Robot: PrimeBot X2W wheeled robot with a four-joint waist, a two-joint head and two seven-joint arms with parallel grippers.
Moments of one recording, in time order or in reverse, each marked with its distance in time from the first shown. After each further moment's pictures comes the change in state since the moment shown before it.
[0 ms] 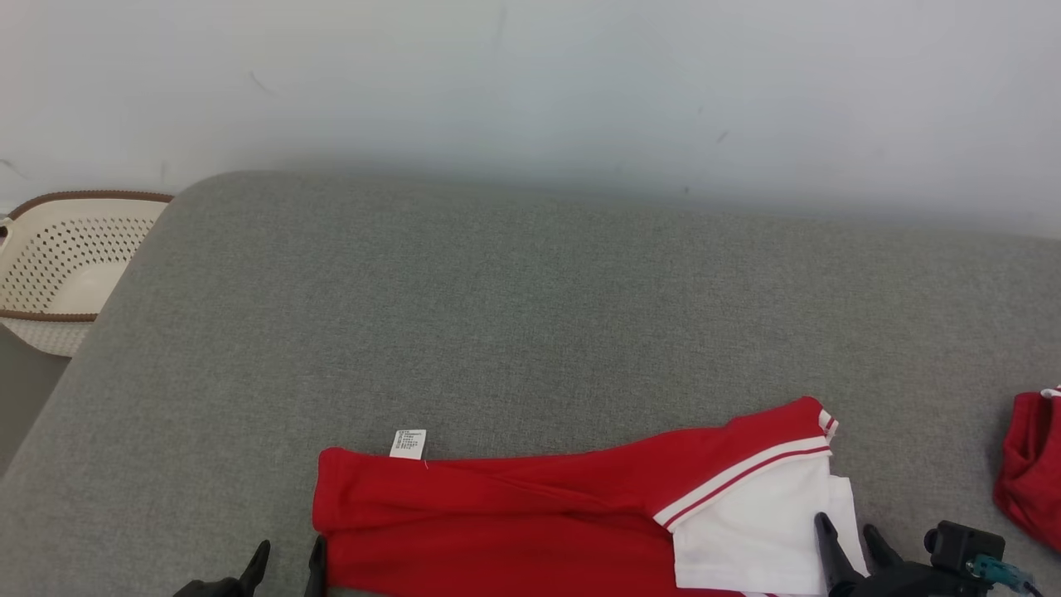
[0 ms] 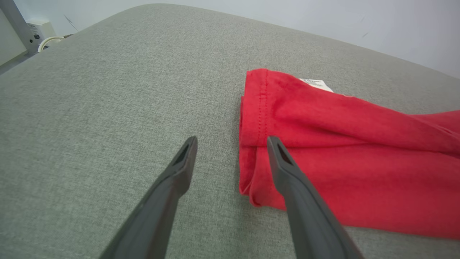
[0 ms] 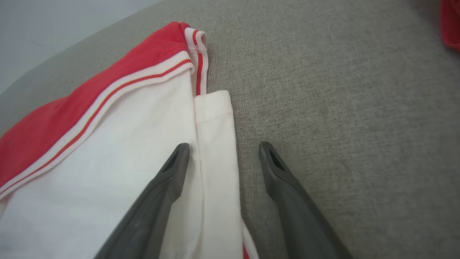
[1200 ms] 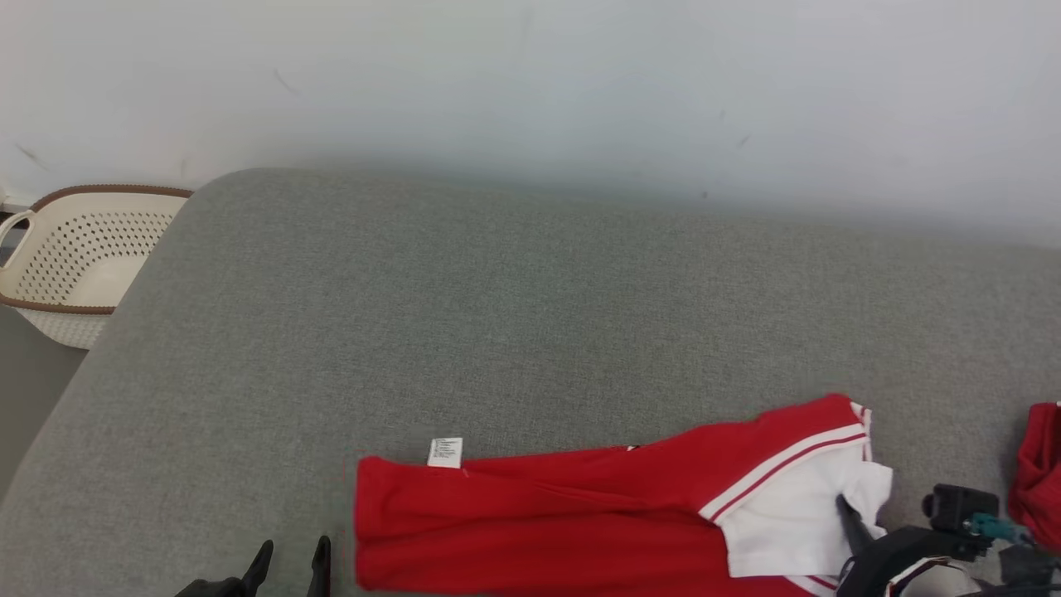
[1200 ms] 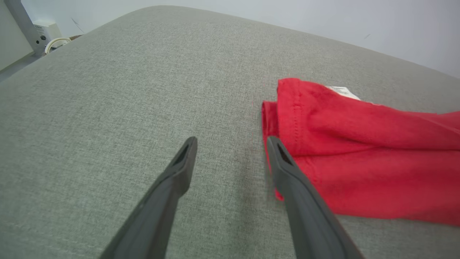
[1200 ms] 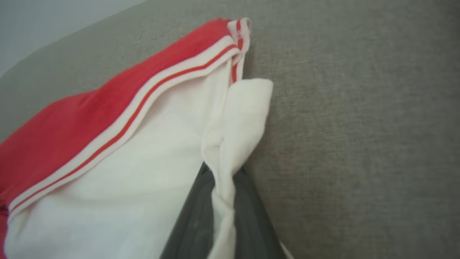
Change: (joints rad) left arm 0.000 0.000 -0.006 -0.002 0.009 -0.004 0.000; right arm -0.157 -0.025 0.230 0.164 0.166 0.008 0.006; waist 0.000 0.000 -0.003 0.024
